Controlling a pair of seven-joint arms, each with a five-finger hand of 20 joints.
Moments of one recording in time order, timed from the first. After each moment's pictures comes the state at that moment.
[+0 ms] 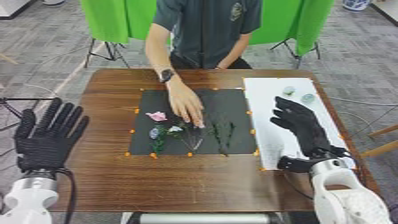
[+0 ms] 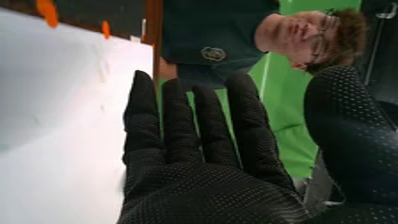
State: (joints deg) left arm 130.3 -57.0 -102.7 -125.4 -1.2 10.8 20.5; right arm -114.6 -62.4 89.8 -119.4 -71.1 9.6 3.7
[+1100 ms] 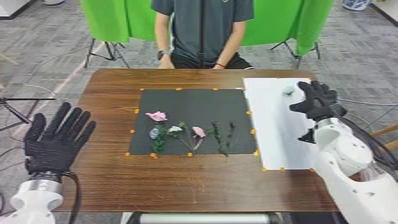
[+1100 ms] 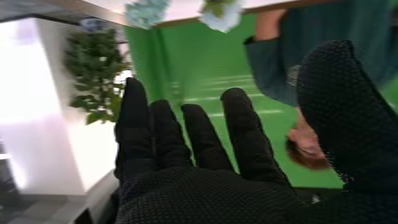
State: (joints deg) left arm 130.3 -57.9 -102.0 -125.1 0.0 11.2 17.6; right arm -89.8 -54.8 79.6 -100.3 -139.6 -2.5 26.4
